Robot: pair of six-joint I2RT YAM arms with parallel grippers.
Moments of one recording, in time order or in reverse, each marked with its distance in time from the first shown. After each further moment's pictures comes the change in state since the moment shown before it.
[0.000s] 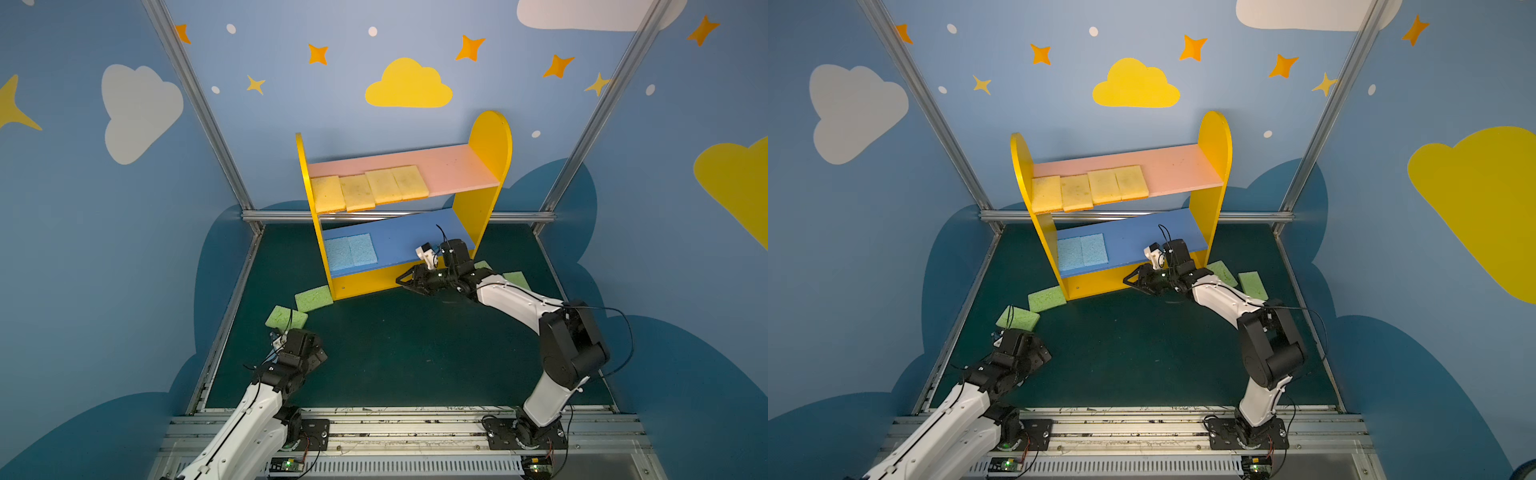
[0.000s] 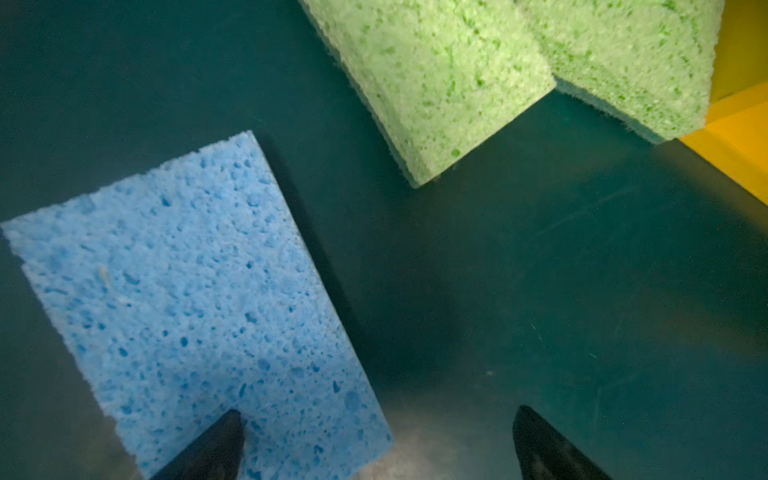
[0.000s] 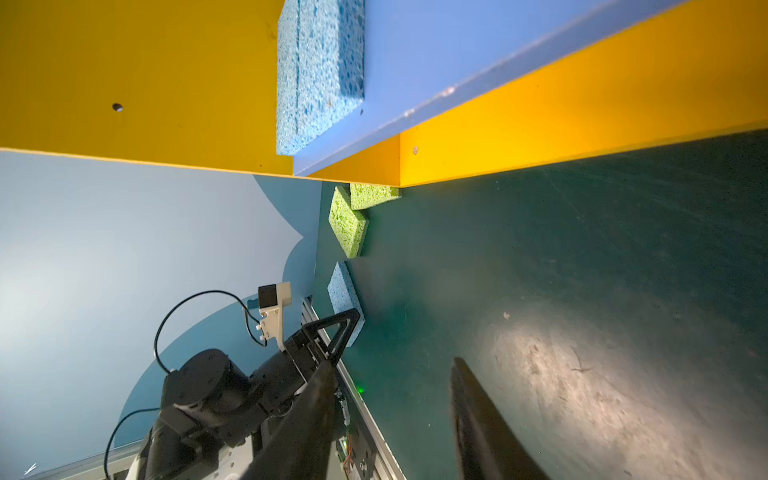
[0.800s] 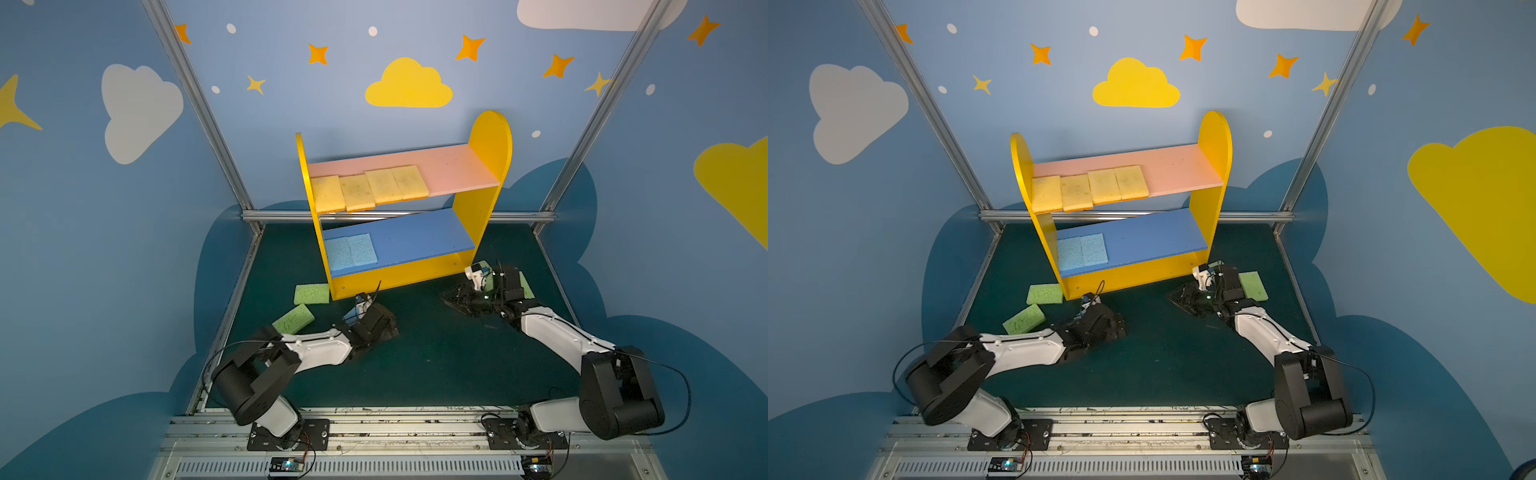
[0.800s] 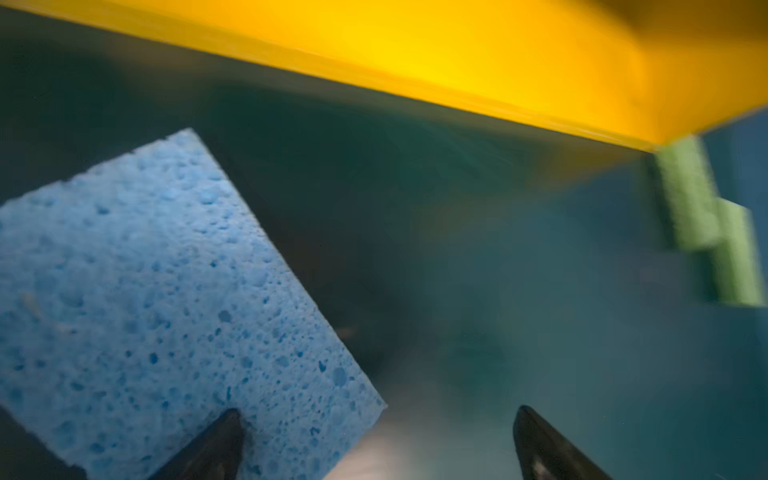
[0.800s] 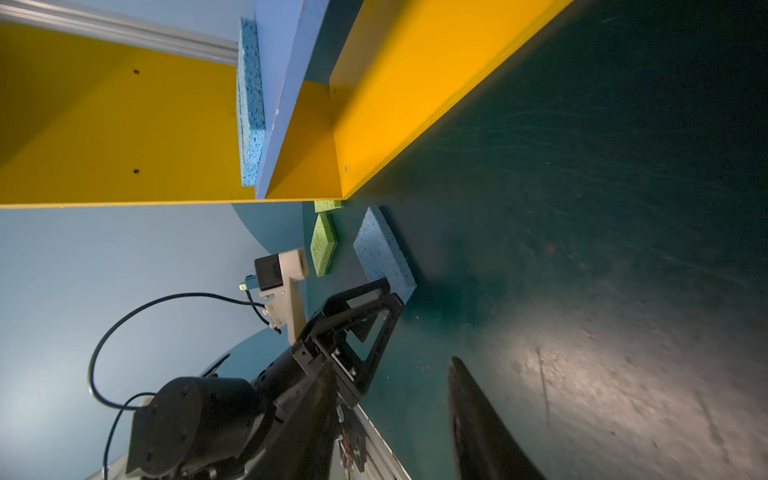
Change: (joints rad) left arm -0.579 0.890 0.445 0.718 0.055 -0.083; right arm -0.340 -0.323 -0.391 -0.029 -0.093 -0.009
